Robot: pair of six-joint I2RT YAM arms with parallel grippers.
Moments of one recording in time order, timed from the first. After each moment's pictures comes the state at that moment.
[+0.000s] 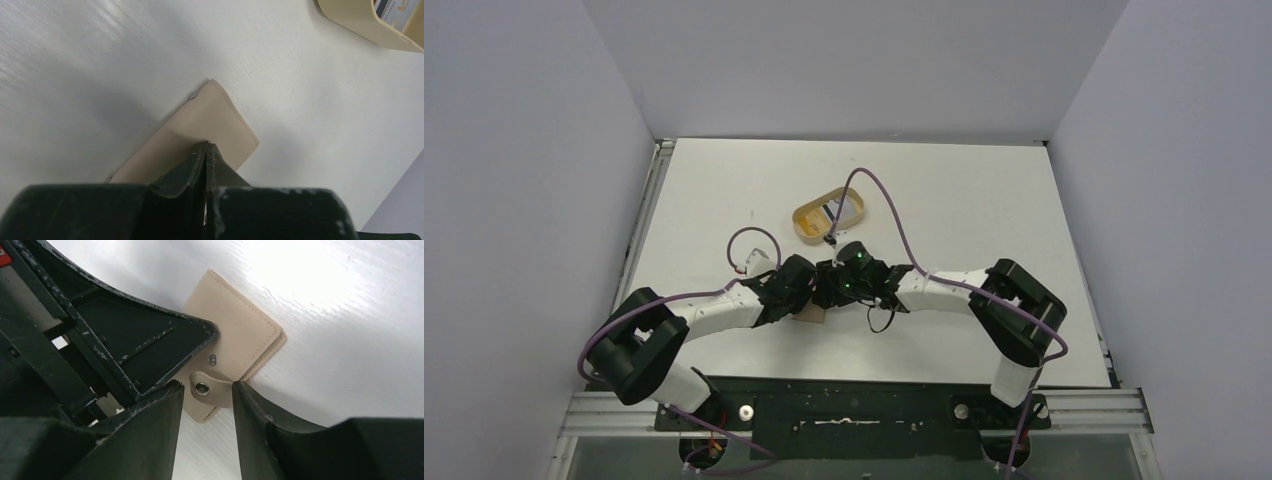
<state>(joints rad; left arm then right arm) -0.76 1.47 0.63 -0.18 -0.42 -1.60 0.91 1.75 0.92 0.10 -0.10 0.56</state>
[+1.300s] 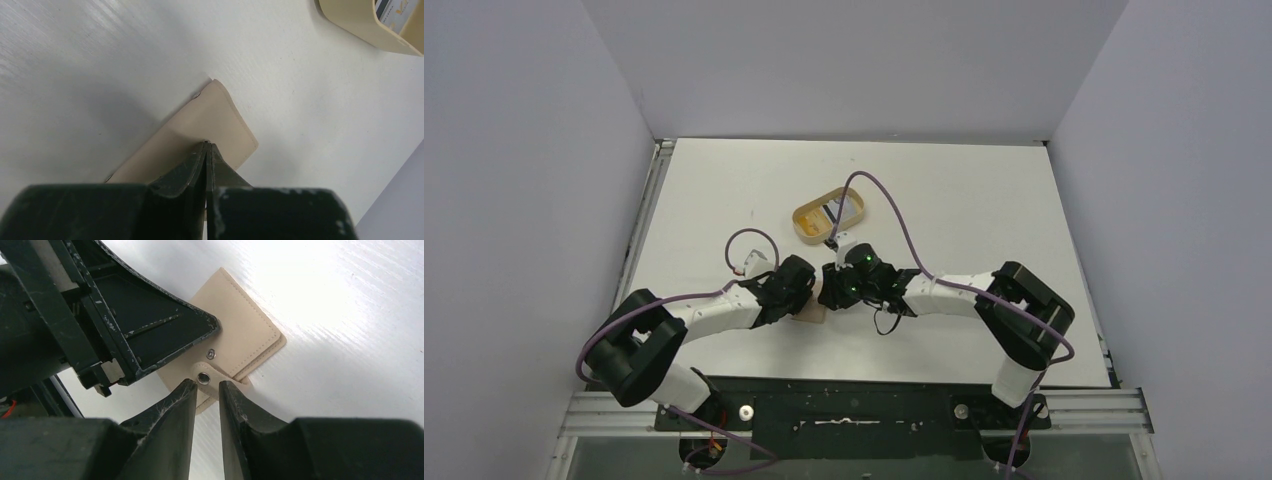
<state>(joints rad) -0.75 1.46 0.62 -0.16 -0.41 -1.61 0.89 1.73 0.87 0.19 -0.16 0.44</state>
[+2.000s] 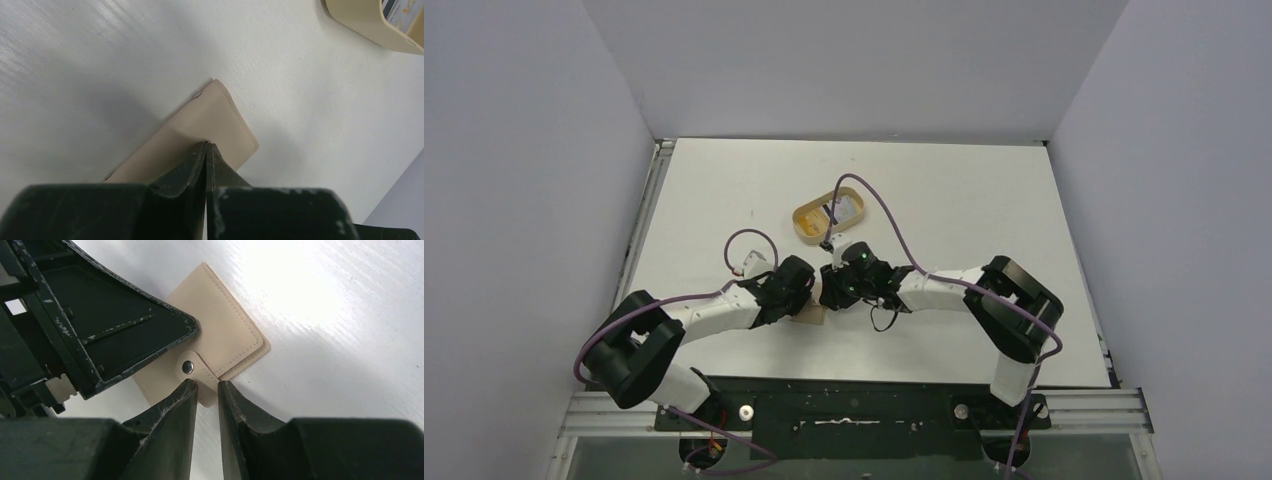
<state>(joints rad) -0.75 1.45 0.62 -0.19 -0.41 -1.61 0.88 1.78 0.90 0.16 -0.17 0.35</state>
